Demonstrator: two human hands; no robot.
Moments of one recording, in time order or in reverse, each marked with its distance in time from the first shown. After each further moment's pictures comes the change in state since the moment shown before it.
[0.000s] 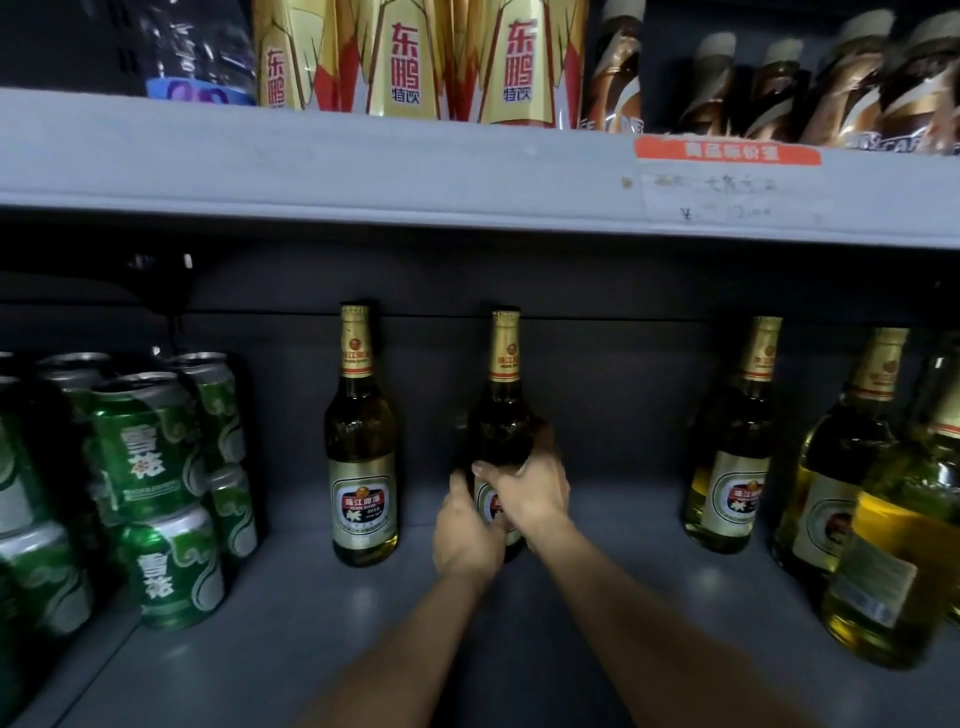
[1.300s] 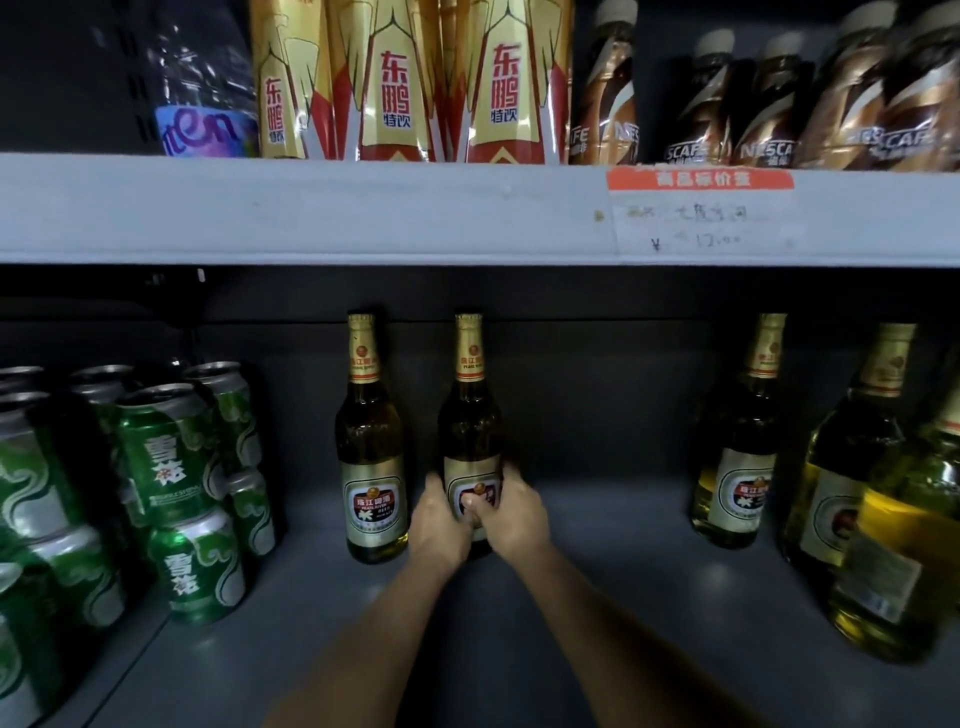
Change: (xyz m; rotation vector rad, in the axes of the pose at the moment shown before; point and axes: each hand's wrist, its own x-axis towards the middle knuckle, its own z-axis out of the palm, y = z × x) left_hand 0.012 -0.014 -0.035 0.039 -0.048 0.008; right_hand -0.012 0.018 0.029 -0.157 -0.223 -0.042
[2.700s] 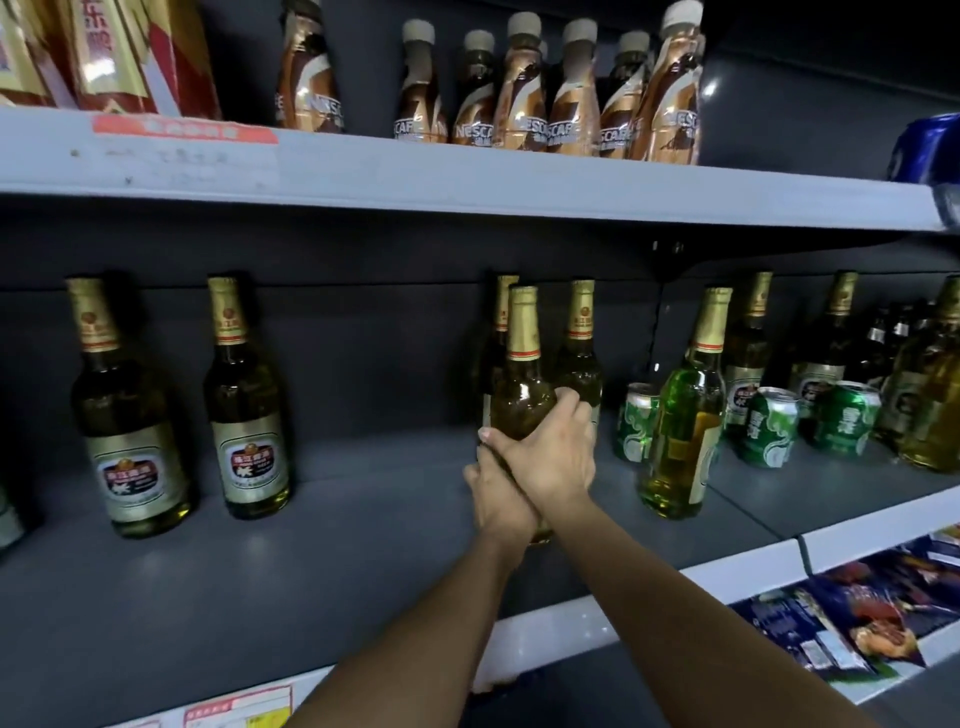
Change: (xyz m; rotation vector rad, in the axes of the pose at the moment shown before) left_hand -0.147 0.176 0.205 -0.444 -0.203 -0.010; right_hand -0.074 0.125 -0.235 -0.115 0.555 0.104
